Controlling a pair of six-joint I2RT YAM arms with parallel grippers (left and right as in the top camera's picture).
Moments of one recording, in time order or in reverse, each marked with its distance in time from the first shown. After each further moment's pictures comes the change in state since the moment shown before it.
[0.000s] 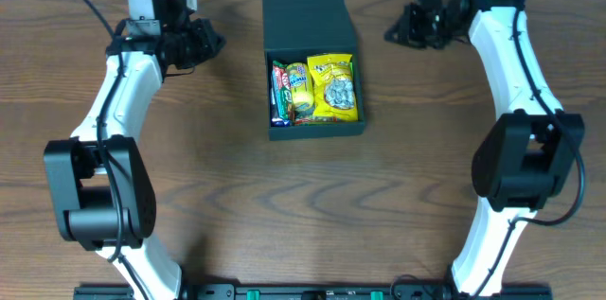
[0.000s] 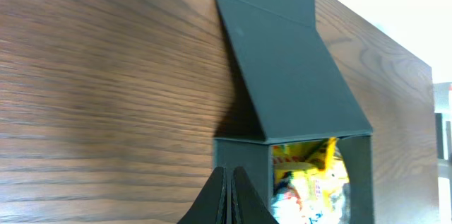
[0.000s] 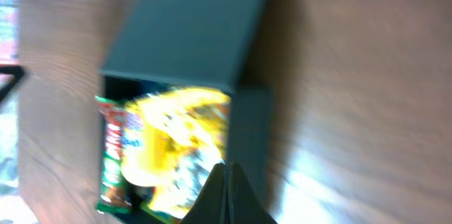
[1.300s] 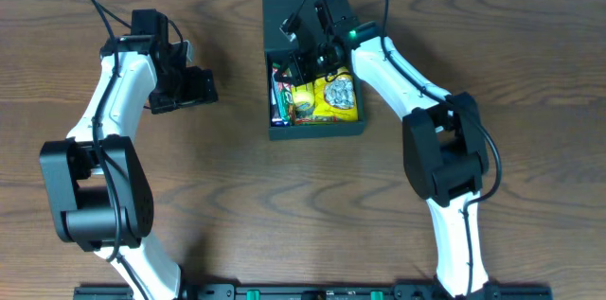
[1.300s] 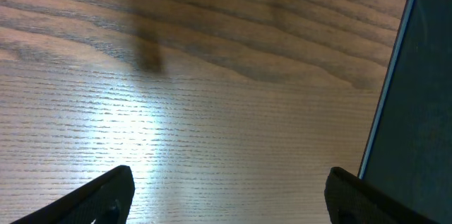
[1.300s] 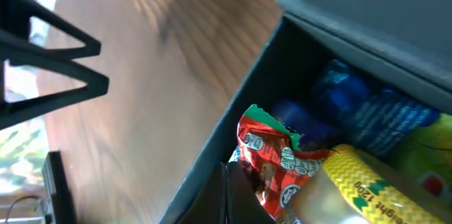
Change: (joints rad) left arm 0.036 0.000 -0.002 -0.514 -0.314 0.312; right arm 0.411 0.164 -0.081 0.377 -0.136 -0.010
